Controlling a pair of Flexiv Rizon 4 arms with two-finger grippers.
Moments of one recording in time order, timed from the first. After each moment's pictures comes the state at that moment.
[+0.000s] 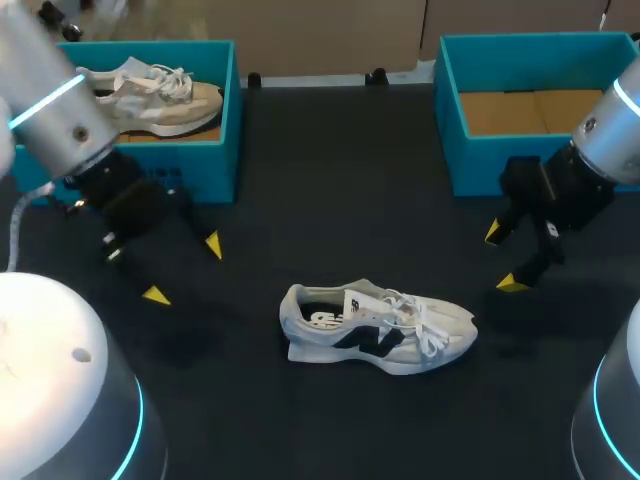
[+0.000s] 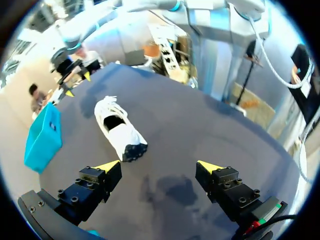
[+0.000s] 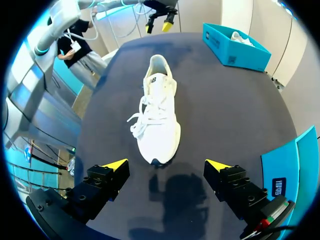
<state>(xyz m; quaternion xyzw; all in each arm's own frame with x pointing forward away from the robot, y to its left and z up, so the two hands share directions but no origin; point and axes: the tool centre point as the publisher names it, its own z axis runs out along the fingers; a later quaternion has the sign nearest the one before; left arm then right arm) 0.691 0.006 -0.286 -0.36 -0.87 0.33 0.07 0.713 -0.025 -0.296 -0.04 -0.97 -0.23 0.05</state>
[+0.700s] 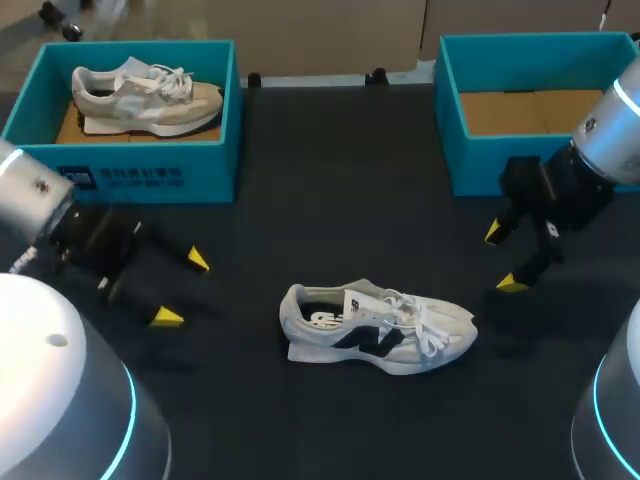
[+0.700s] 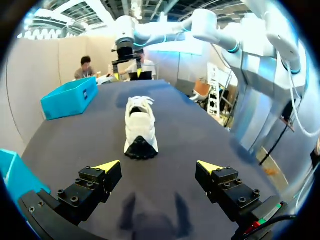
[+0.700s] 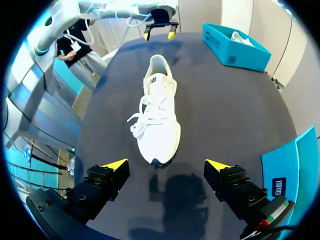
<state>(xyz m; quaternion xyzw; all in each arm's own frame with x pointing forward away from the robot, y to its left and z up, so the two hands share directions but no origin) 0.685 0.011 -0.328 -0.11 -0.87 0.48 0.09 0.713 -0.025 -0.296 -0.04 -0.97 -0.23 0.05</state>
